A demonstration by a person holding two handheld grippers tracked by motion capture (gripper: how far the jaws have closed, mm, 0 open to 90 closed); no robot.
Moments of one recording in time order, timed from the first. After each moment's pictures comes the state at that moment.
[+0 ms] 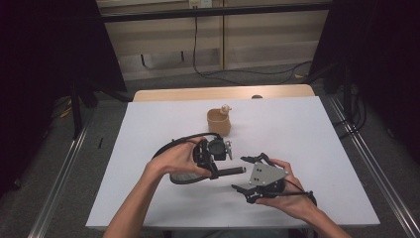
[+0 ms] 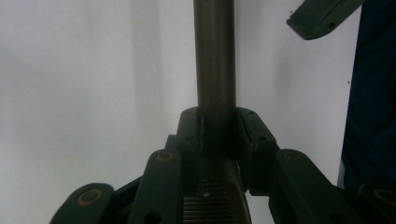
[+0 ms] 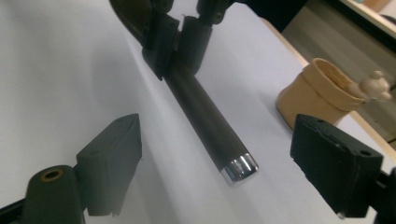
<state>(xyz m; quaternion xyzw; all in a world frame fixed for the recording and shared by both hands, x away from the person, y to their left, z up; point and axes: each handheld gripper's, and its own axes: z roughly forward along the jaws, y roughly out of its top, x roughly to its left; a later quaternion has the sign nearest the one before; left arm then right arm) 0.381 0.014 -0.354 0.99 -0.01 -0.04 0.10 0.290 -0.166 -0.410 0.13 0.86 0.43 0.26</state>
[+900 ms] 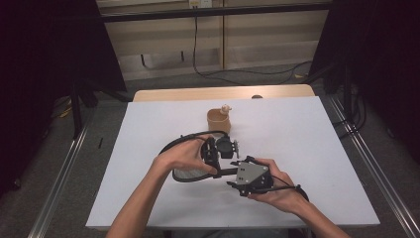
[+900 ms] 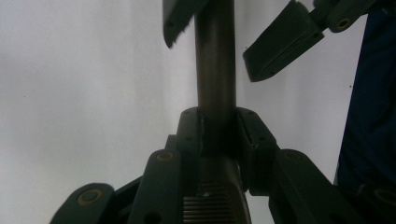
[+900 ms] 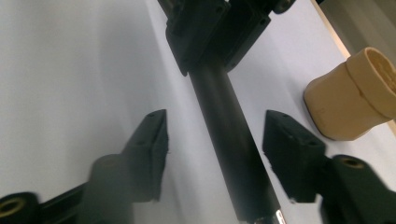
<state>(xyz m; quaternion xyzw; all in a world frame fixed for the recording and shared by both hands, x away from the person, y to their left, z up) 0.386 -0.006 -0.354 1.00 -0.01 -0.05 0.07 0.304 -0.142 -0.413 0.08 0.90 0.35 0.25</state>
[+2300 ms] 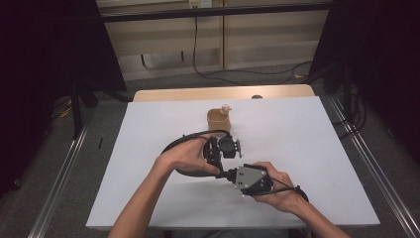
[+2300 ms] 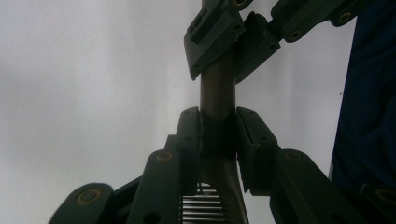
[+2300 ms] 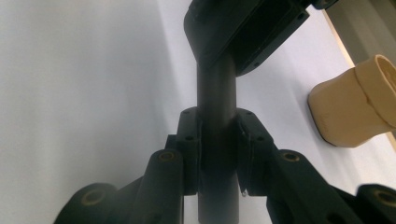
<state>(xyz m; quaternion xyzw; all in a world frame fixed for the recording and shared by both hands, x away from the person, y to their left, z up) 0.386 -0.010 -0.351 1.00 -0.01 -0.06 0.08 0.303 -0.142 -0.420 0.05 0.90 0.34 0.26</state>
